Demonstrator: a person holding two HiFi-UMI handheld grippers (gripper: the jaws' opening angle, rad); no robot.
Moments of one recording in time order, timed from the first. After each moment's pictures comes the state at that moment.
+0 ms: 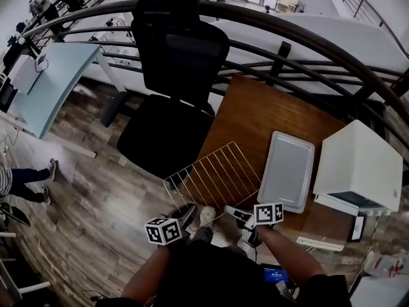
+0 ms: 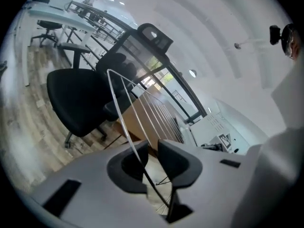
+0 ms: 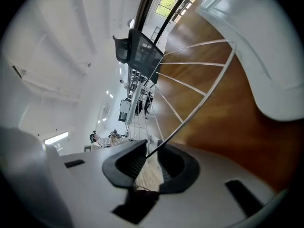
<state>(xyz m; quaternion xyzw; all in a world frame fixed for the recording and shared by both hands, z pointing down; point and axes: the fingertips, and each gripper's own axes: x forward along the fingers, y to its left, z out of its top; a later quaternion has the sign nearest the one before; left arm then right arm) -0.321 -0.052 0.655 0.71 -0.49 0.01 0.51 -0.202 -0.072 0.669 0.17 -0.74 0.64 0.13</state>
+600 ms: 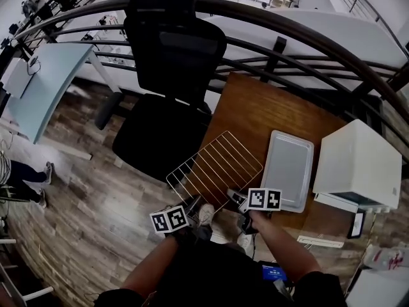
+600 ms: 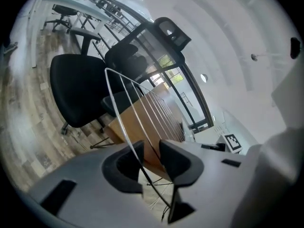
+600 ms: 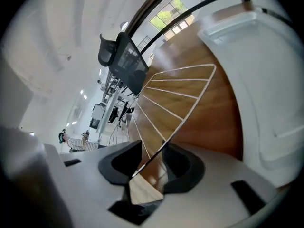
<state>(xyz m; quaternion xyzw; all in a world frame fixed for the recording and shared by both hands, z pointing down) -0.312 -0.096 0.678 0.65 -0.49 -0.02 0.58 -0.193 -0.143 0.686 0.33 -0.71 0.59 0.20</state>
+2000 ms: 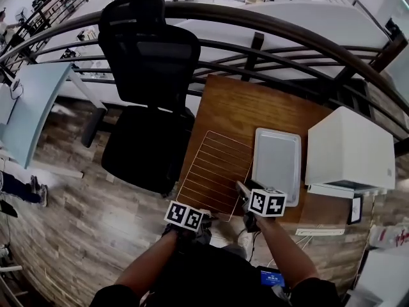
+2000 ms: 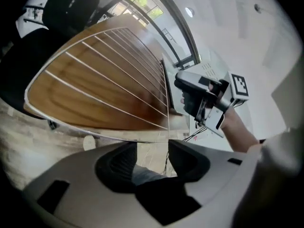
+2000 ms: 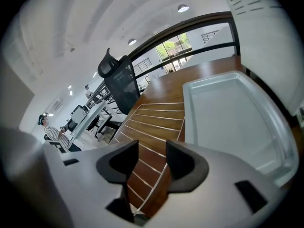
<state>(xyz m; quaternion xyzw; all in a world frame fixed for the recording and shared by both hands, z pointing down) -0.215 -0.040 0.692 0.72 -0.19 0.26 0.61 -0.122 -0.179 0.651 0.48 -0.73 0.44 0.20</state>
